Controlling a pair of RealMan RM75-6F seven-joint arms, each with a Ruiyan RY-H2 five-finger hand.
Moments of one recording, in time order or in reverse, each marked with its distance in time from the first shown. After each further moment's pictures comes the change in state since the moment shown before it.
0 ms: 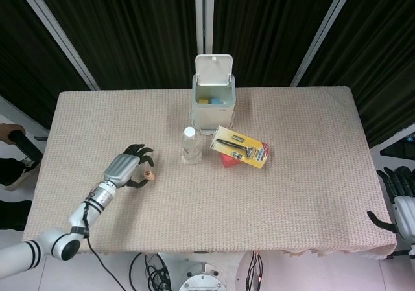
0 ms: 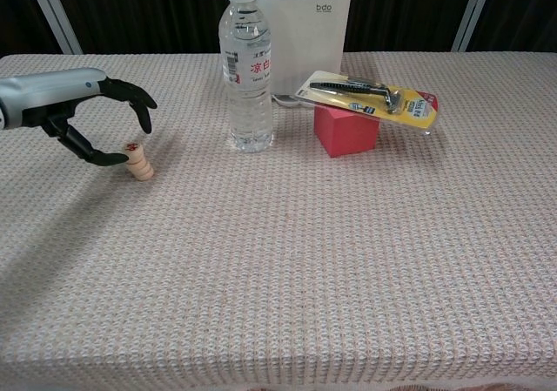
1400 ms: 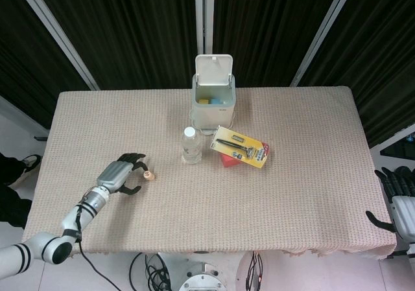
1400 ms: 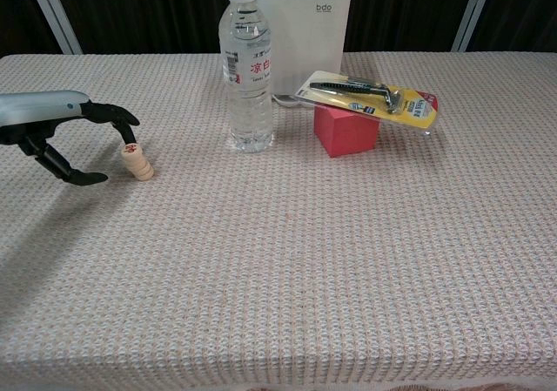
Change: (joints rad) left arm 0.007 0.054 0.029 -0.041 -0.057 -0.084 -0.018; right arm 0.006 -0.006 -0.001 0.000 0.003 -0.013 -0.009
